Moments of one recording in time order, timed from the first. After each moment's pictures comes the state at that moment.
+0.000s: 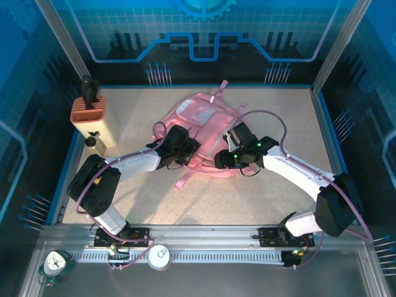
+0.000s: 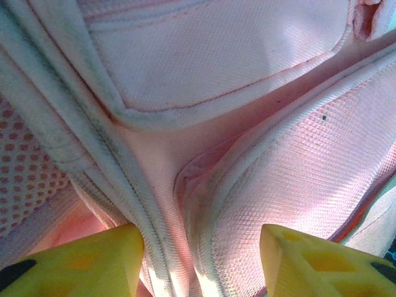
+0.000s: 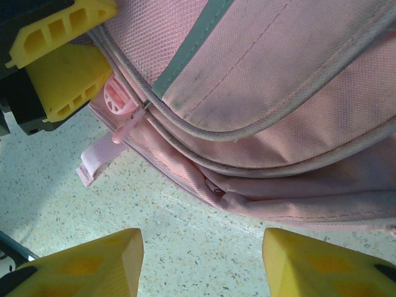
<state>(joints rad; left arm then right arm) -0.56 1.63 0.92 -0.11 0.11 -1.47 0.61 1.41 1.03 -0.69 -0.20 0.51</state>
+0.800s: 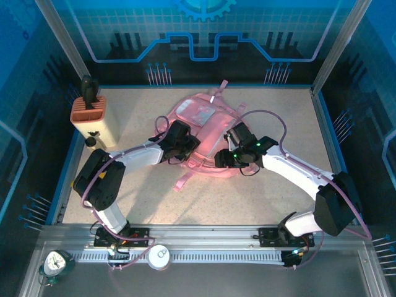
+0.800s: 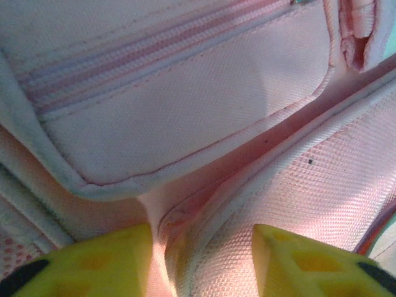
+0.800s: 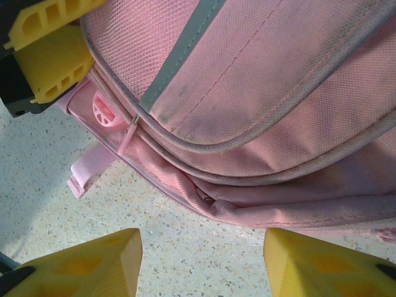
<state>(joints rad) -0.54 1.71 1.02 -0.18 0.10 -1.38 0.61 1.42 1.03 -0.68 -0.16 0.54</state>
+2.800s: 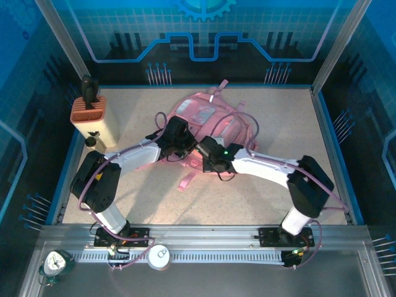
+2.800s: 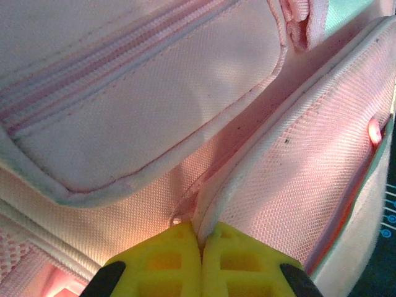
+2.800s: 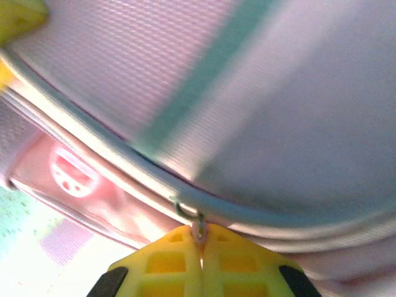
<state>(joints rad) -0.50 1.67 1.05 -0.21 0.17 -1.28 0.86 1.62 1.11 -0.64 0.30 0.77</state>
